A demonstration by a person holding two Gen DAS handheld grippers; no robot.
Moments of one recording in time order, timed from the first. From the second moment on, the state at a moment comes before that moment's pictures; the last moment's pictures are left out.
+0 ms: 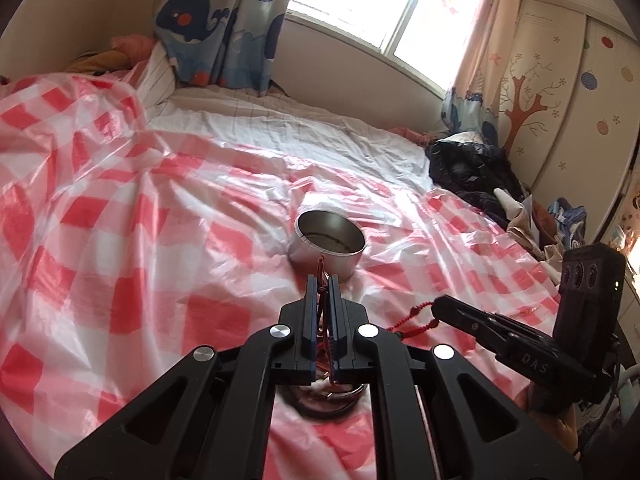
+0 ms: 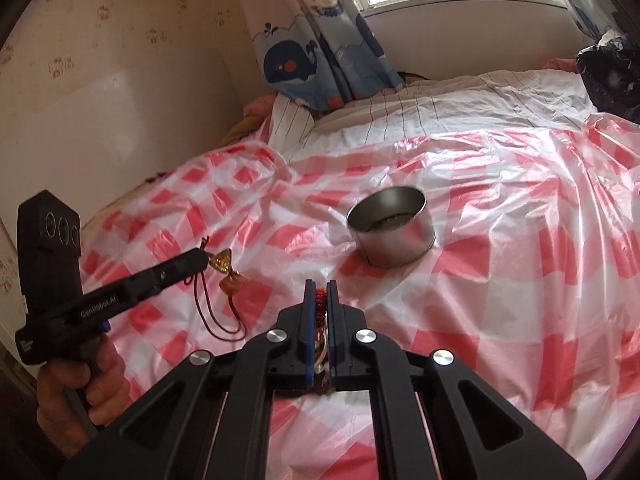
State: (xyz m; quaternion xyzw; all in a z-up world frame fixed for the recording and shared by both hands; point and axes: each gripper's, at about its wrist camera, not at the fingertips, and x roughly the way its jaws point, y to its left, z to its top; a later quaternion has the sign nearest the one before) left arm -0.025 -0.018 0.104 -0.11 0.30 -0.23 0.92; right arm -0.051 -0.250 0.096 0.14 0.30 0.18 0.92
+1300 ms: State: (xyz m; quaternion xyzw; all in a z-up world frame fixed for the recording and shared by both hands) left arm 0.019 -0.040 0.071 -0.03 0.41 -0.18 0.90; right arm -0.019 -0.291 0.073 0.18 0.35 0.13 0.91
